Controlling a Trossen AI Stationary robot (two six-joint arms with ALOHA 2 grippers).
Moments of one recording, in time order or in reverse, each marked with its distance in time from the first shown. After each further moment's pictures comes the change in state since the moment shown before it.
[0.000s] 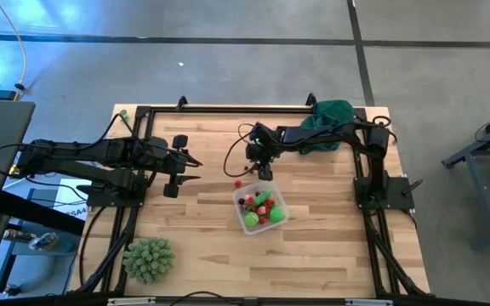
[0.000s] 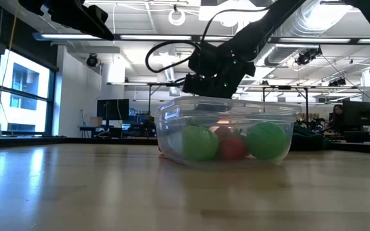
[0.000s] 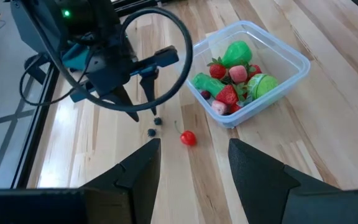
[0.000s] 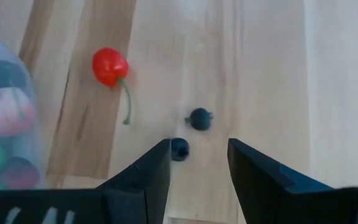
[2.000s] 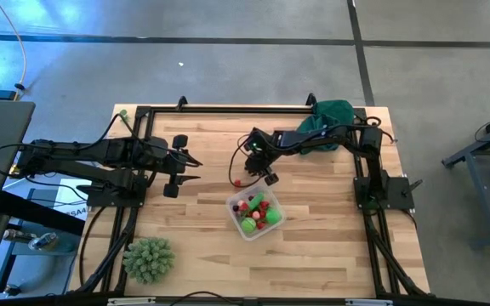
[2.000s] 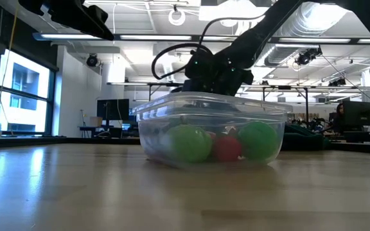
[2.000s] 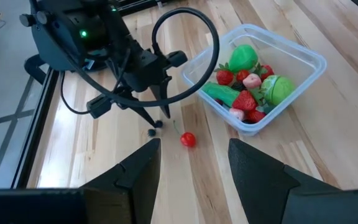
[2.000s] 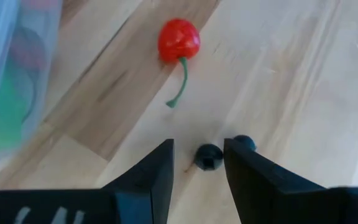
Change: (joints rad) left arm 0.000 0.000 0.000 0.000 0.000 0.000; right arm 0.023 0.061 0.000 0.038 -0.085 -0.471
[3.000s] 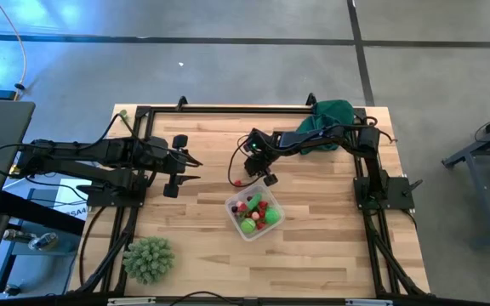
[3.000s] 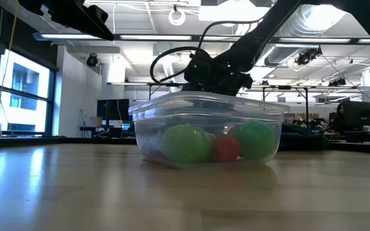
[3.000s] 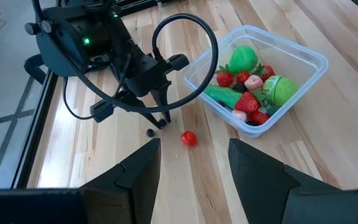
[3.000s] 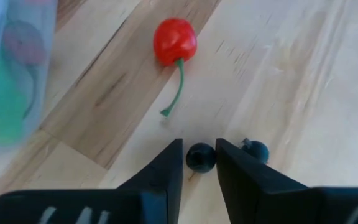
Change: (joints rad) left arm 0.000 0.000 0.000 0.000 0.000 0.000; right arm 0.000 0.025 0.000 0.023 -0.021 0.027
